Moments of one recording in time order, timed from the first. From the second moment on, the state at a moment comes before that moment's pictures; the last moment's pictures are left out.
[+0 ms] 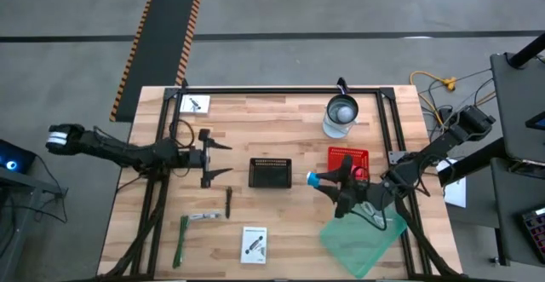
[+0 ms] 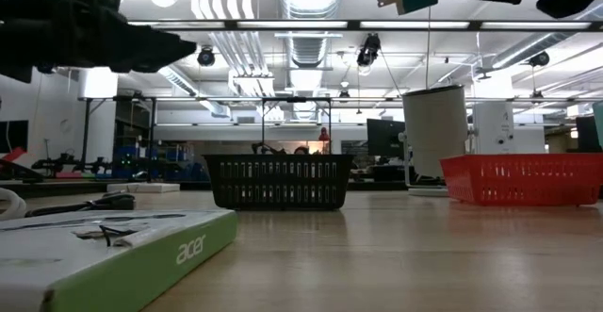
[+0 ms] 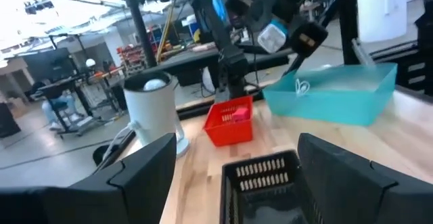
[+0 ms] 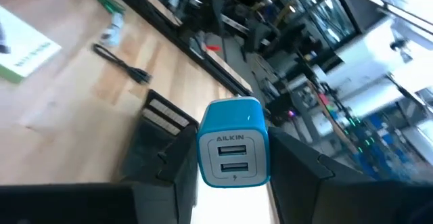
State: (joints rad) left arm -0.07 0.75 0.08 0.75 -0.09 0.28; right arm 0.62 1.22 0.61 0.29 0.87 -0.53
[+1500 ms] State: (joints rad) left arm -0.04 1.05 0.08 1.19 -0.13 0.32; right arm 0.50 1.05 0.81 -0.42 0.85 0.22
